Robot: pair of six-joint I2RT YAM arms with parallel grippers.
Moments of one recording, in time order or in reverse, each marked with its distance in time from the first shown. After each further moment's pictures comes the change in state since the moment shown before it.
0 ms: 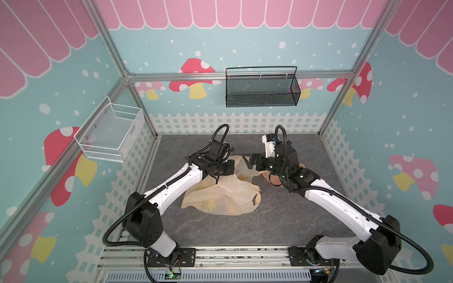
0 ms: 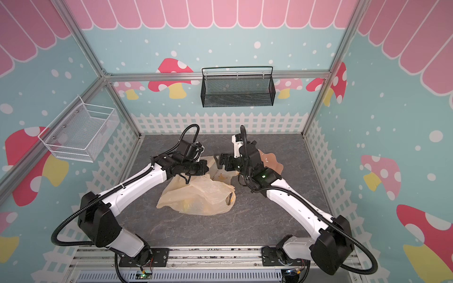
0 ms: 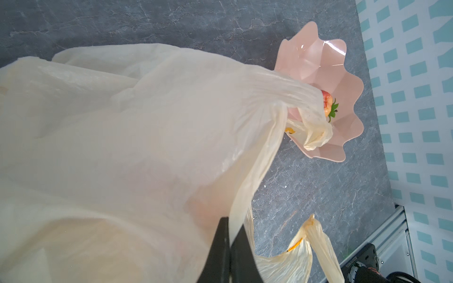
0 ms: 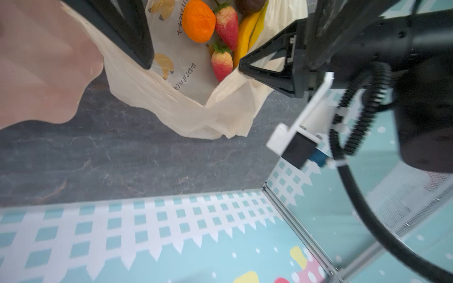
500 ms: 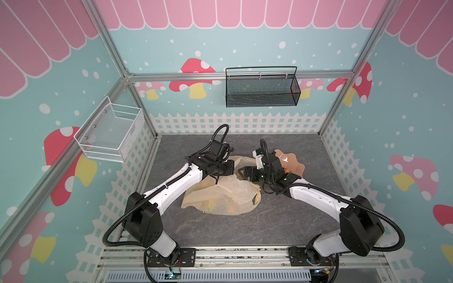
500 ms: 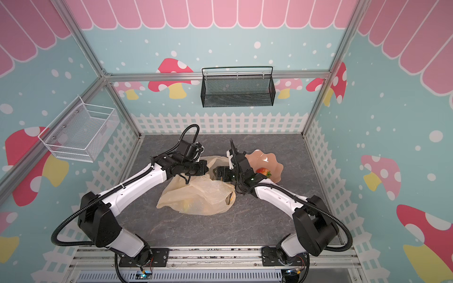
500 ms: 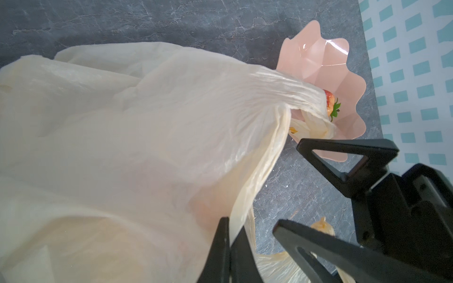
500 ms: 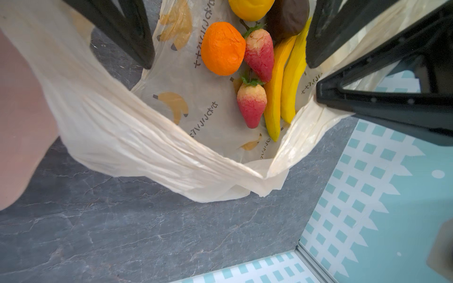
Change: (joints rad) left arm 0.000 0.000 0.000 -0.004 -0.002 0.000; right arm 0.008 0.206 -0.181 0.149 -0.054 0.020
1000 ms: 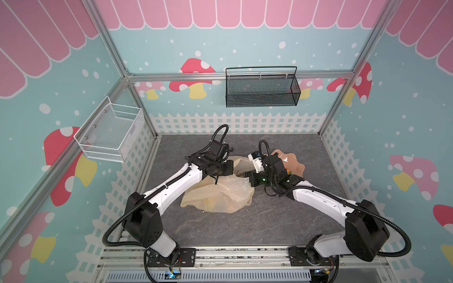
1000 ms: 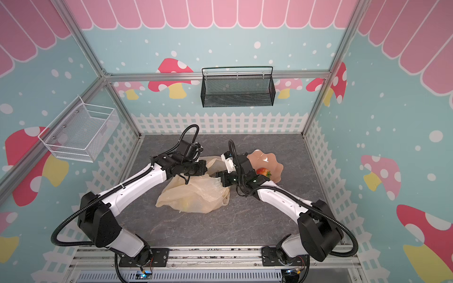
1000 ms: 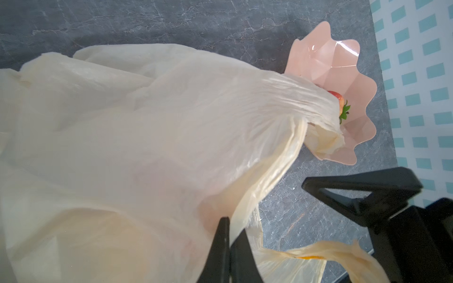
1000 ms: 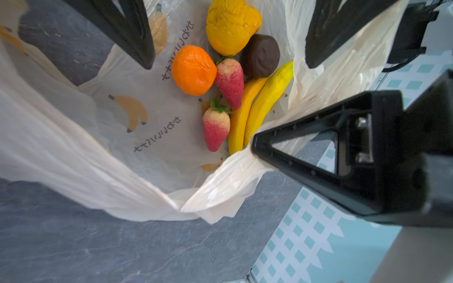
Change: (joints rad) left arm 0.003 0.000 0.000 -0.017 -0.032 -0.003; right arm 0.000 -0.055 -0.034 -0.008 -0.195 -0.113
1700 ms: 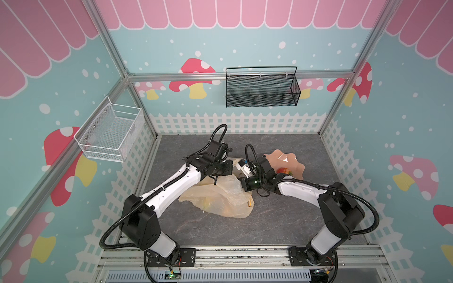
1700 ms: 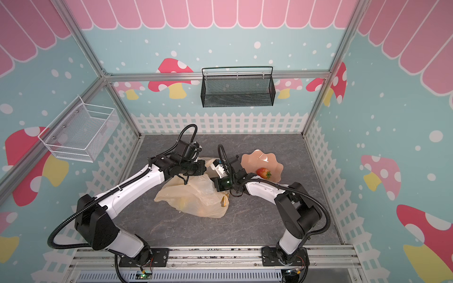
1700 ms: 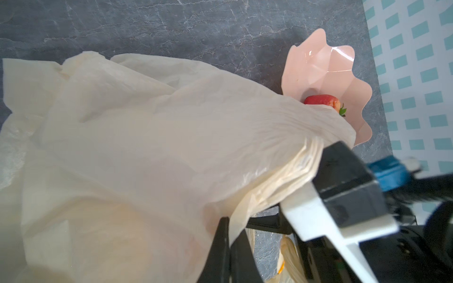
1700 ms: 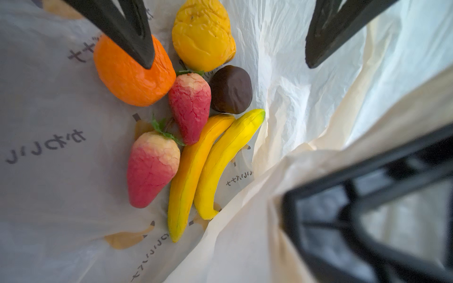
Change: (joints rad) left arm 0.000 -0.028 -0.013 0.005 -0.015 0.000; right arm 0.010 0.222 0.043 0.027 -0.380 0.064
